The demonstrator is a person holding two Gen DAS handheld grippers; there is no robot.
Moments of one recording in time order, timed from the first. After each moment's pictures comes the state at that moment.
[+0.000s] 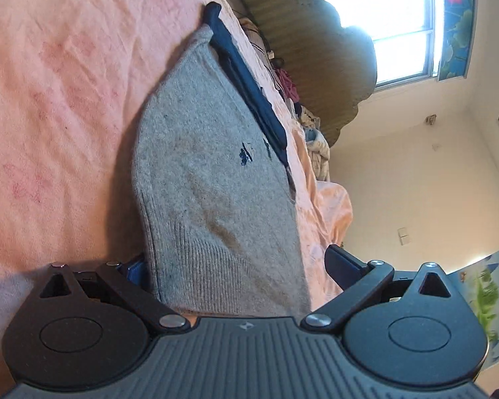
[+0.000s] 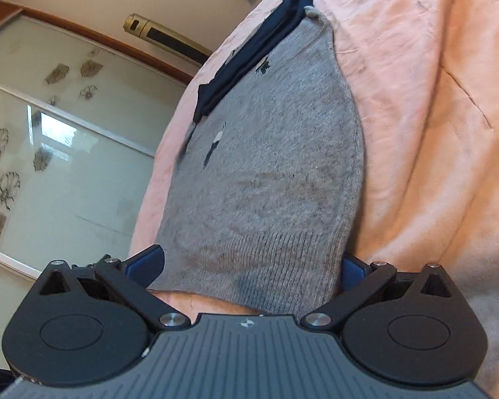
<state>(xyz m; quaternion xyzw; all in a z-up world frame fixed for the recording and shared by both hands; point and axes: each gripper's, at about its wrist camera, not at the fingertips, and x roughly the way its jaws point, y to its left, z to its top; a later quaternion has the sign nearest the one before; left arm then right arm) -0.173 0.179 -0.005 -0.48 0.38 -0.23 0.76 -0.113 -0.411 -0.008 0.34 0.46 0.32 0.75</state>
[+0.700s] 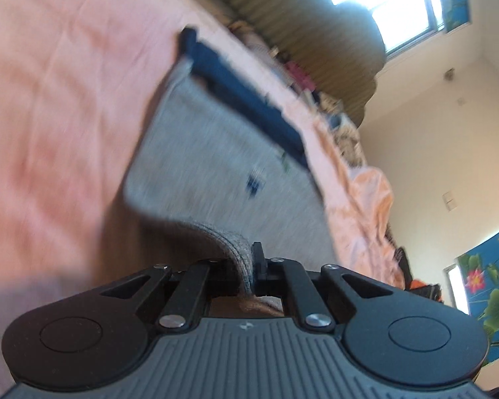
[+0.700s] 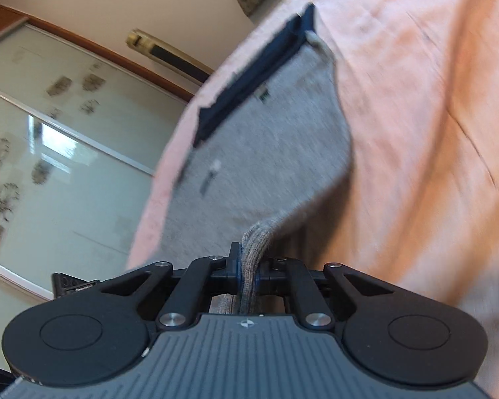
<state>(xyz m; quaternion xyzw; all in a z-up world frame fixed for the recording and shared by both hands) -0.120 0.169 0.053 -0.36 0.38 -0.20 0.83 -0.084 -0.425 0.007 0.35 0.41 0.34 0.77</state>
